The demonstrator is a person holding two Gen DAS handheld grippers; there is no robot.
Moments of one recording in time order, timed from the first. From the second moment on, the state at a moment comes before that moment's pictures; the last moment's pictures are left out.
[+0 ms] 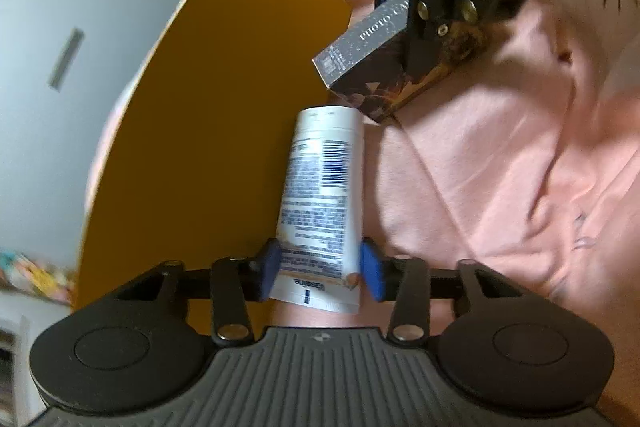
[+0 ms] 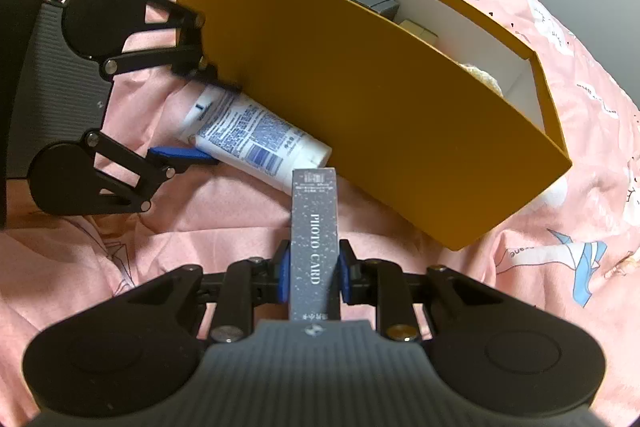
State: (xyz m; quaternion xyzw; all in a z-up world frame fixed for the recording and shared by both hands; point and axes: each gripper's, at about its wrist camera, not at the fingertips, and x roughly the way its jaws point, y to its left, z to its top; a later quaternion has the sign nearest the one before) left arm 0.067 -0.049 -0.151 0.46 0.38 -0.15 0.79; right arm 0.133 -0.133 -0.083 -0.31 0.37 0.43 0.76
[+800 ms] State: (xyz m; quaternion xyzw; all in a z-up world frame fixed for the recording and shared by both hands) left arm 0.055 -0.077 -0.184 0.60 0.27 -0.09 0.74; right arm 0.139 -0.139 -0.094 -0.26 0.41 0.40 0.78
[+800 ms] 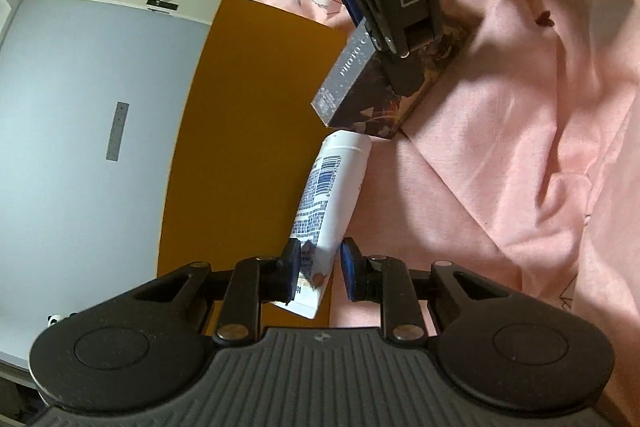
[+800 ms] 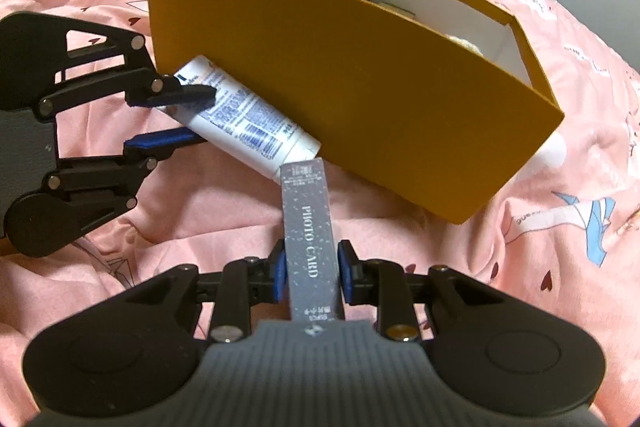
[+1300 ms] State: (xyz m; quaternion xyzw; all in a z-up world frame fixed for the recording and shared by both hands) left arm 0.073 -0.073 -0.171 0.56 0.30 -0.10 0.77; right arm 0.138 -0.139 -0.085 -0.25 0.40 0.40 0.79
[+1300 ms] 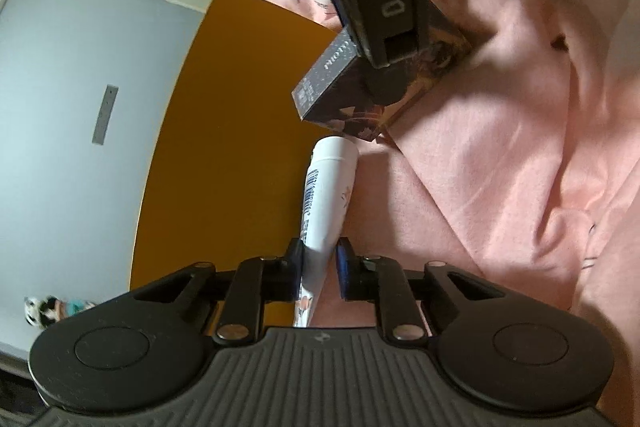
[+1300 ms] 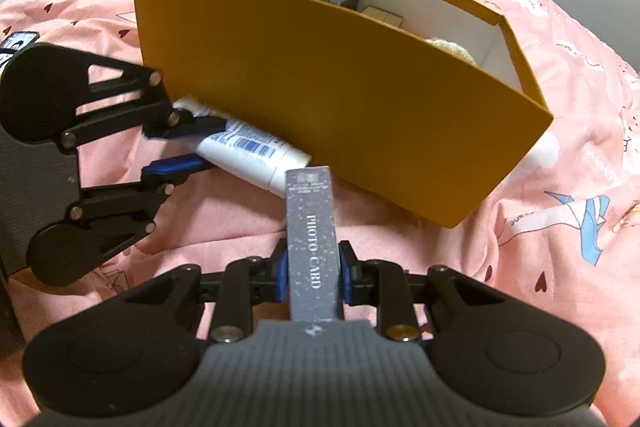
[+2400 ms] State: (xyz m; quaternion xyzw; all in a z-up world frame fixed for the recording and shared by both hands) left arm 0.025 -0.035 0.011 0.32 0.28 -0.11 0.90; right arm 0.124 -0.148 0.013 -0.24 0.29 0.41 0.83
